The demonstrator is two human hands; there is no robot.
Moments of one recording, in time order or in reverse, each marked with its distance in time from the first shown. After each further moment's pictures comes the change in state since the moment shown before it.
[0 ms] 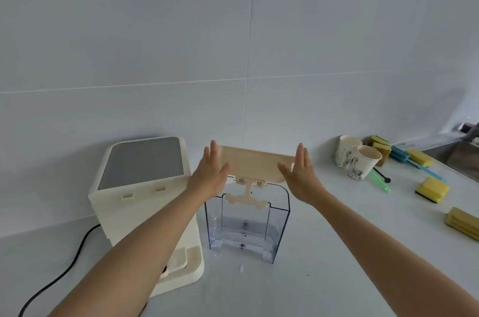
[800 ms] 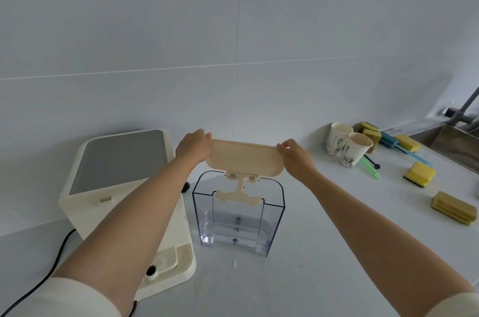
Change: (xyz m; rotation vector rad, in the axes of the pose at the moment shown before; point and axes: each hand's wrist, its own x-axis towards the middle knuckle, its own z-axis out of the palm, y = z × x) left_hand 0.074 0.000 -0.012 0.069 0.106 -0.096; right_hand 0.035 -0.005 -0.007 0.251 0.104 0.205
